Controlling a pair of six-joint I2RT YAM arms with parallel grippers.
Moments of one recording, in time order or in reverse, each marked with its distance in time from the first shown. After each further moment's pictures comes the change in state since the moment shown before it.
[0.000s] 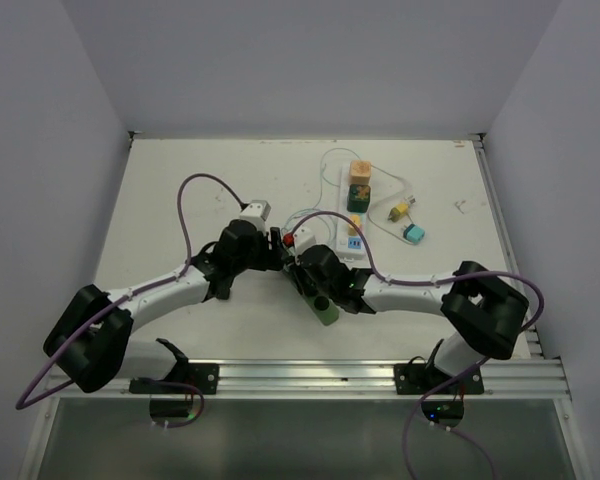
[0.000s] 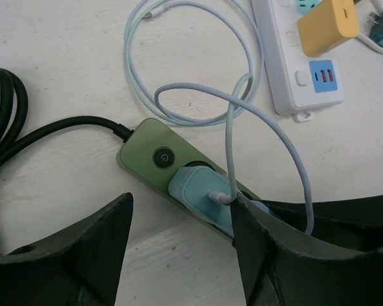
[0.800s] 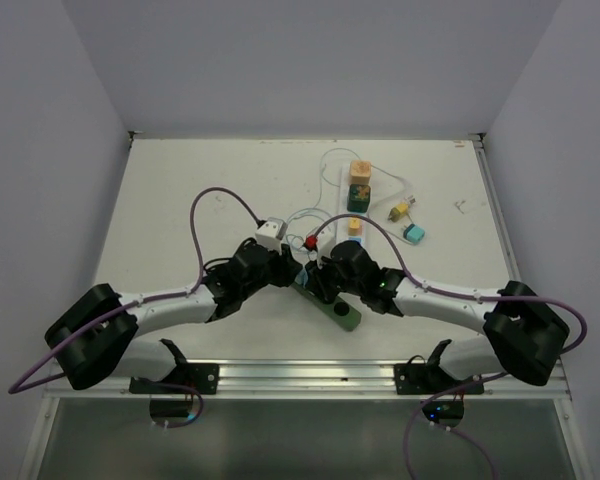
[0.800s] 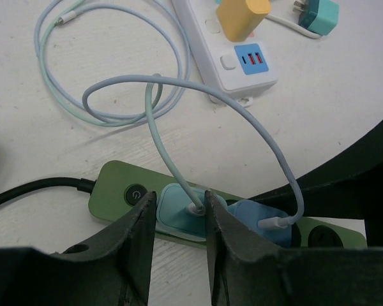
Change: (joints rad) left arm -0.191 0.001 -0.134 0.278 -0.079 -0.018; right arm -0.103 -0.230 -0.131 -0.107 -0.283 -0.066
